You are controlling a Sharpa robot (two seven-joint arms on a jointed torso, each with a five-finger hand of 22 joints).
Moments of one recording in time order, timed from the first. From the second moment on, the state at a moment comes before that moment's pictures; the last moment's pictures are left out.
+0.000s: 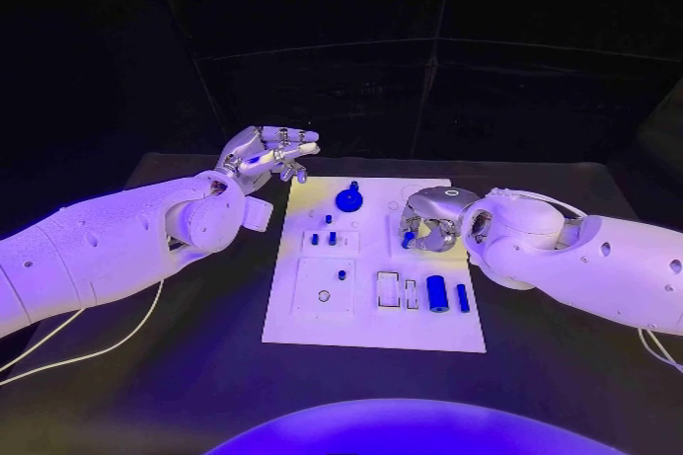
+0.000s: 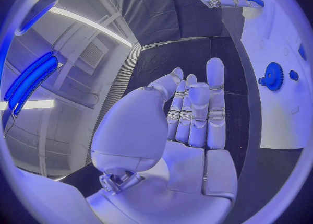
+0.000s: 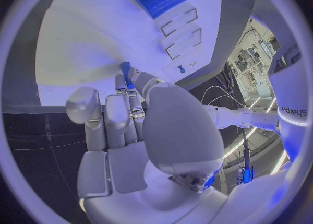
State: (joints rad) left arm 1.17 -0.76 -0.03 1.34 -0.05 -0.14 0.44; left_hand 1.36 -0.06 0.34 -0.06 0.05 1.06 0.16 0.10 0.08 1.12 0.09 0.26 0.09 1.26 0.01 1.14 0.64 0.17 1.20 0.11 0.64 0.76; right arm 1.14 -0.82 -0.03 1.62 -1.66 -0.10 -0.30; right_hand 1.45 -0.10 0.43 0.04 0.10 1.11 0.14 0.12 0.08 1.18 0.06 0.22 0.07 1.47 -0.01 1.22 1.00 0.11 1.34 0.09 1.23 0.97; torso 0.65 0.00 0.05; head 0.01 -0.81
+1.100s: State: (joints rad) left arm 1.17 -0.76 -0.03 1.33 -0.05 -0.14 0.44; left_hand 1.36 -0.06 0.34 -0.06 0.05 1.06 0.16 0.10 0.08 1.12 0.09 0.26 0.09 1.26 0.01 1.14 0.63 0.17 1.20 0.11 0.64 0.76; right arm 1.14 -0.74 -0.03 1.79 -1.62 -0.22 -0.27; right_hand 1.46 -0.09 0.46 0.02 0.09 1.12 0.14 0.11 0.08 1.19 0.06 0.22 0.07 1.46 -0.02 1.23 1.00 0.11 1.35 0.09 1.24 0.98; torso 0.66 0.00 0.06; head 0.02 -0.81
